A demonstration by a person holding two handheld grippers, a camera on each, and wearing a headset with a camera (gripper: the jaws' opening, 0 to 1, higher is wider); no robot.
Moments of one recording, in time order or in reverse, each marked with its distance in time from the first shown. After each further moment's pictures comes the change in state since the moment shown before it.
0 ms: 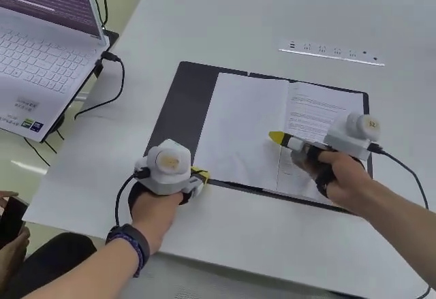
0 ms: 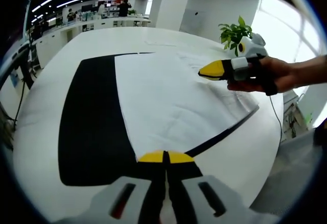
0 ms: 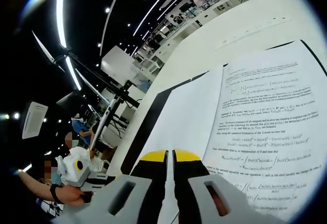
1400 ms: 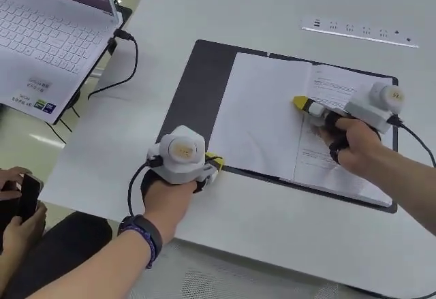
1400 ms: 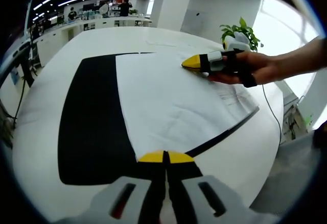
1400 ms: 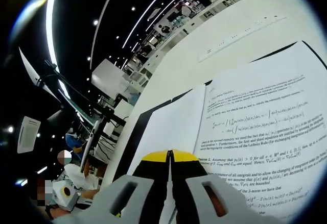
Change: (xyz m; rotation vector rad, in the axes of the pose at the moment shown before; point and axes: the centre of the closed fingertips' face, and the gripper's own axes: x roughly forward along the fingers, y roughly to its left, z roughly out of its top) left arm -0.001 0.000 0.000 -0.014 -0.002 0.000; right arm 0.025 -0.024 0.044 0.071 -0.100 -0.068
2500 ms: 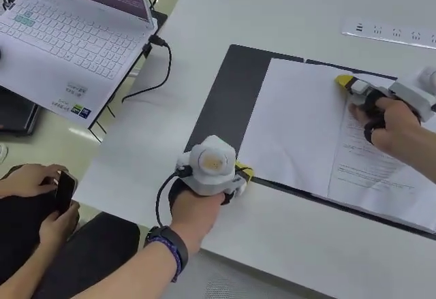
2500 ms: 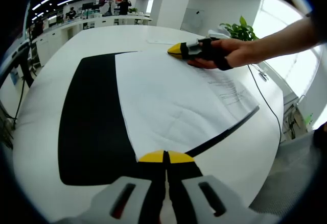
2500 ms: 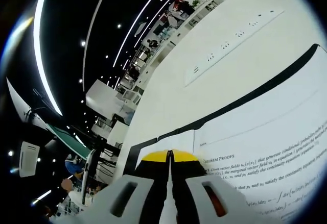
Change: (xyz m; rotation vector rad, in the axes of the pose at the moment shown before) left arm 0.001 0.001 0.001 0.002 0.015 0.002; right arm 0.066 -0.067 0.072 0.132 -0.123 -0.035
